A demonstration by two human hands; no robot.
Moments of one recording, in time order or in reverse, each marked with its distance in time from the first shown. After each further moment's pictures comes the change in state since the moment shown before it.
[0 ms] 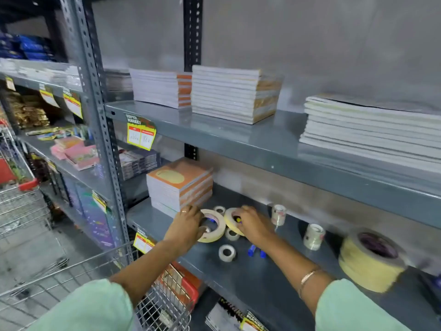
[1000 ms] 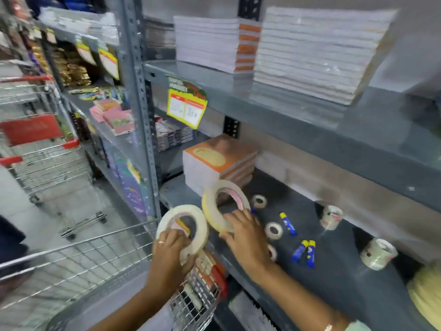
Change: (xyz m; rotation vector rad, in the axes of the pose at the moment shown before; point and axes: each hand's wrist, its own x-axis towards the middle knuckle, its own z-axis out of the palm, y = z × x) left_hand -0.099 -0.075 0.062 -0.284 0.334 -0.315; right_hand 0.010 -0.099 0.061 0.154 0.226 -0.247
